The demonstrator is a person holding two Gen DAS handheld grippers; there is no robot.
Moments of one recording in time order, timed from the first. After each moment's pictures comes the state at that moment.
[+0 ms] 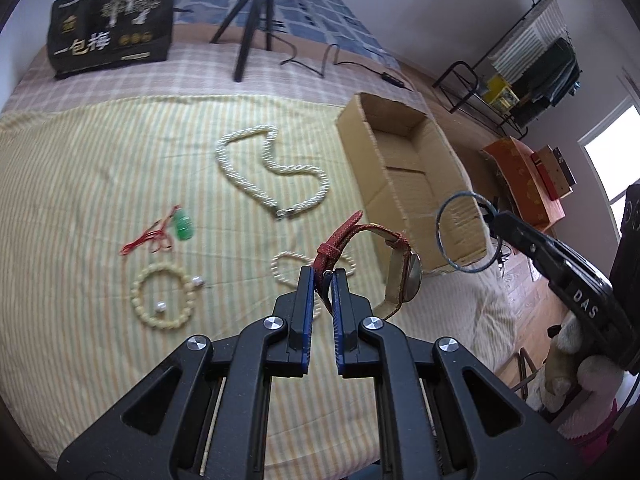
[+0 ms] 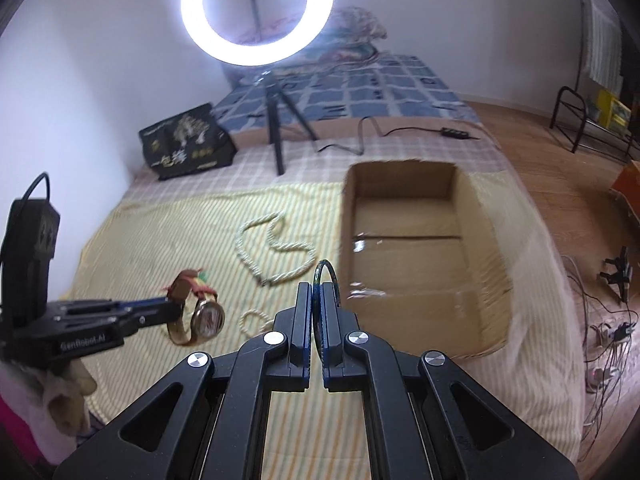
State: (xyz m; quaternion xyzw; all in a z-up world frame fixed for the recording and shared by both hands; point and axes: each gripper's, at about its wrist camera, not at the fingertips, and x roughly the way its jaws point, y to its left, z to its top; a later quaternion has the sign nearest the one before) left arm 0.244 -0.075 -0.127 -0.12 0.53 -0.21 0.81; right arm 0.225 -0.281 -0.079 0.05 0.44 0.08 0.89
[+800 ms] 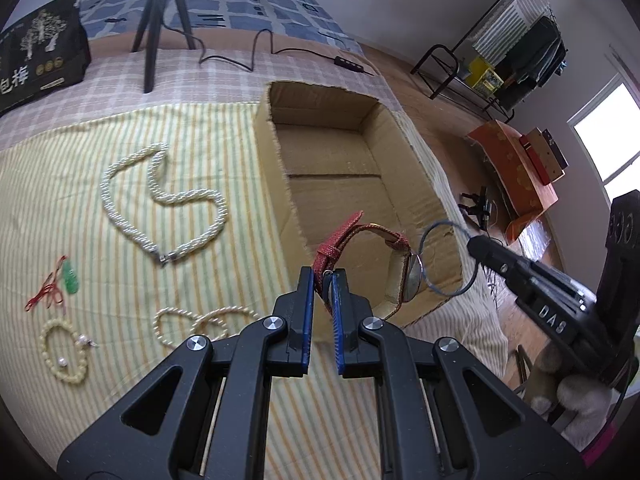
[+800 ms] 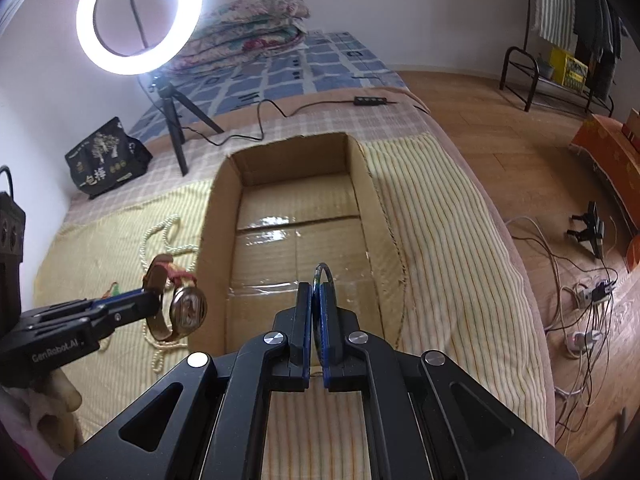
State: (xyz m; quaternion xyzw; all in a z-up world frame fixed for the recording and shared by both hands) left arm 0.282 -0.185 -0.141 -0.10 0.53 -0.24 0.81; right arm 0.244 -0.374 -0.112 0.07 0.48 -0.01 0.87
